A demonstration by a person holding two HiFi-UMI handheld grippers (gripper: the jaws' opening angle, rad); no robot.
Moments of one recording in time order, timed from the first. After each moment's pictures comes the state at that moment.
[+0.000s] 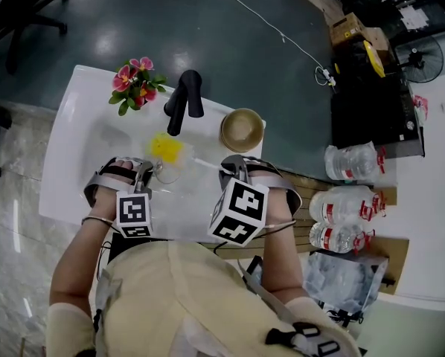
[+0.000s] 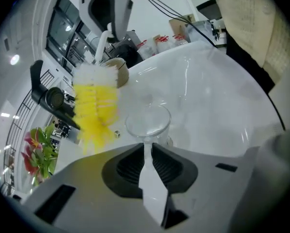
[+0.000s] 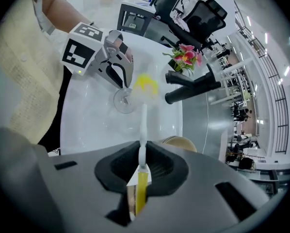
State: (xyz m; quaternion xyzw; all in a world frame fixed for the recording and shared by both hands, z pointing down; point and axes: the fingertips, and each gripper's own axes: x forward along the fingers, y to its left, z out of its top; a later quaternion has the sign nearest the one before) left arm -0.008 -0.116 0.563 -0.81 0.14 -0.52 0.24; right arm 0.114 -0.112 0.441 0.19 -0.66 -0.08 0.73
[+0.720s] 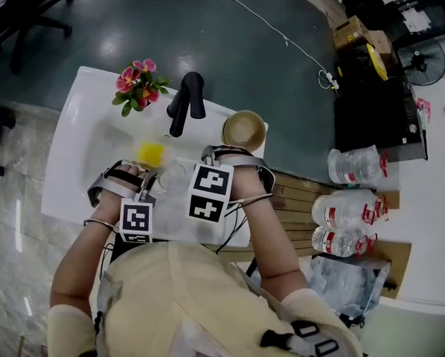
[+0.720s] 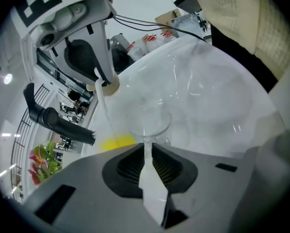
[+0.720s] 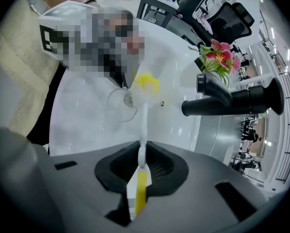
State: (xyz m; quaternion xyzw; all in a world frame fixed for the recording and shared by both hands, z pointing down) left arm -0.002 -0.103 0.563 -0.79 0.11 -0.52 0.31; right arm 0.084 -0.134 0.495 0.10 -0.64 -0.11 0.75
